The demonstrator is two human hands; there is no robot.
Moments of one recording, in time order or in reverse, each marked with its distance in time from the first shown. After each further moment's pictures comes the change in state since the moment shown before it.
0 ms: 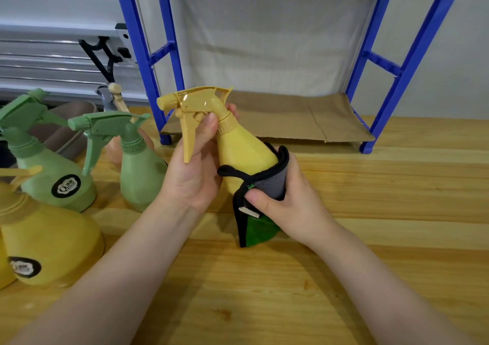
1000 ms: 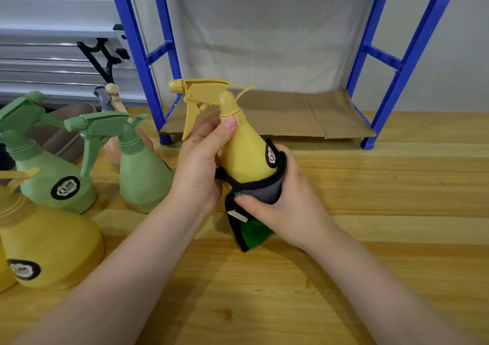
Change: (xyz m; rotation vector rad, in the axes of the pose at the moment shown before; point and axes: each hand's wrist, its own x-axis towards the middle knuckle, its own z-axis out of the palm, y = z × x) left_hand -0.001 -0.007 0.006 0.221 0.151 -0.096; right_hand -0.003 -0.002 0.008 -0.108 0.097 -0.014
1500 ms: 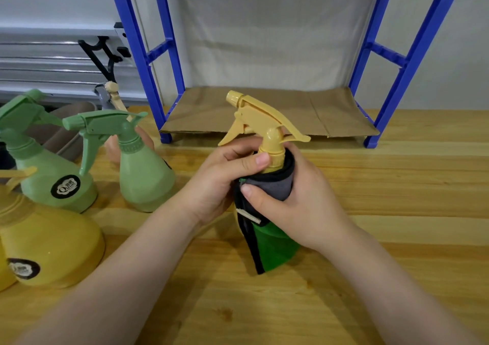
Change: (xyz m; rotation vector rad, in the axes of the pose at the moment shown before) left_hand -0.009 -0.005 -0.003 0.145 -0.451 -0.120; right_hand -0.003 -0.023 -0.017 0.009 0.008 -0.097
